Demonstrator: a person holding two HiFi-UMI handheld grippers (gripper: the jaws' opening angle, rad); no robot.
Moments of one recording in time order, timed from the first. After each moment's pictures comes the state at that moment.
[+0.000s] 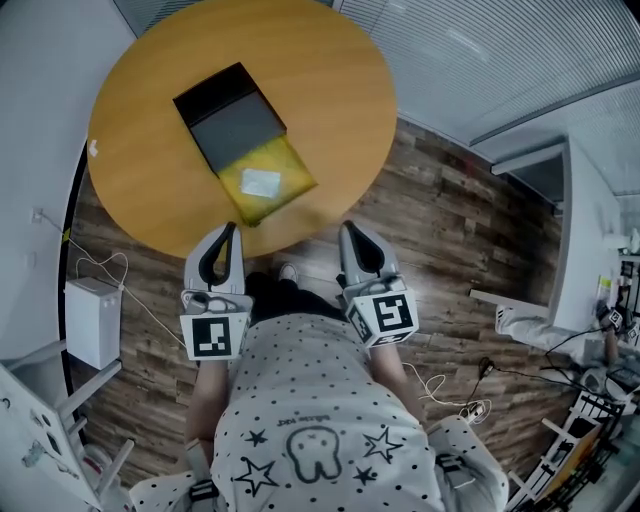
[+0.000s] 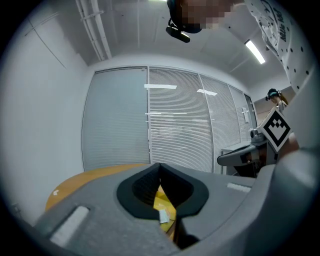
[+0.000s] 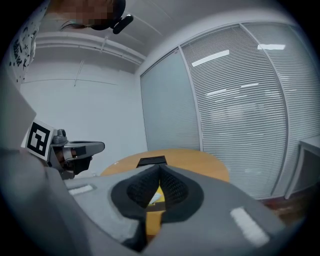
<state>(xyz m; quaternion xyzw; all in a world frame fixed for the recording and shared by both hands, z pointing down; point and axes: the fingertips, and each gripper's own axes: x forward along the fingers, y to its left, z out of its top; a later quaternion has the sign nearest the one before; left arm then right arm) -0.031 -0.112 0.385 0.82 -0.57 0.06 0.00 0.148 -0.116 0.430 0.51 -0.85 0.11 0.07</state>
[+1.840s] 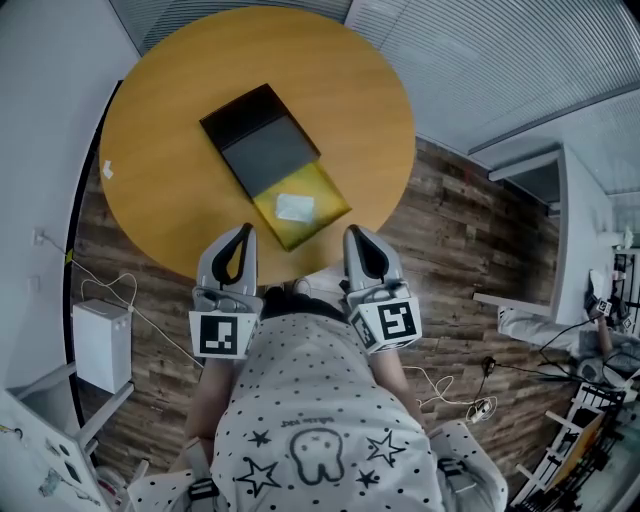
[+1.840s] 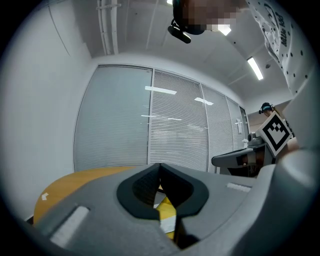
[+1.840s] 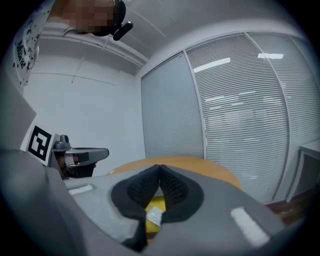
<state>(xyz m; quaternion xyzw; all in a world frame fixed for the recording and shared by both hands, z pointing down) -0.105 -0.167 0.377 0.85 -0.52 0.02 0.02 0.058 -0.160 0.402 0.54 -0.83 0.09 0.05</state>
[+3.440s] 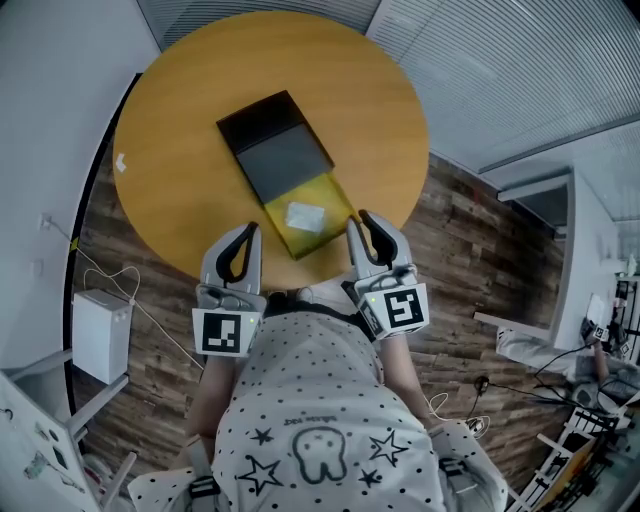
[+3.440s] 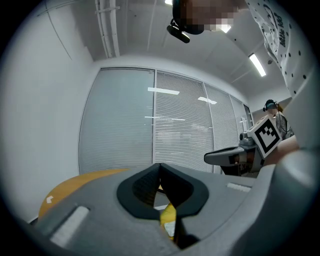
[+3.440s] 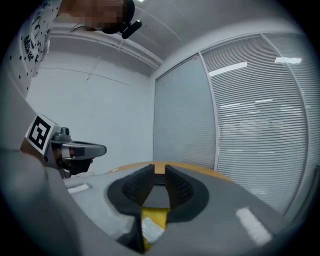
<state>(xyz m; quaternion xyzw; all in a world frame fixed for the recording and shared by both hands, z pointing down) -0.114 -0.179 0.370 0.84 -0.55 0.01 0.01 0.046 -0.201 0.391 0.48 -0.87 0.02 0.07</state>
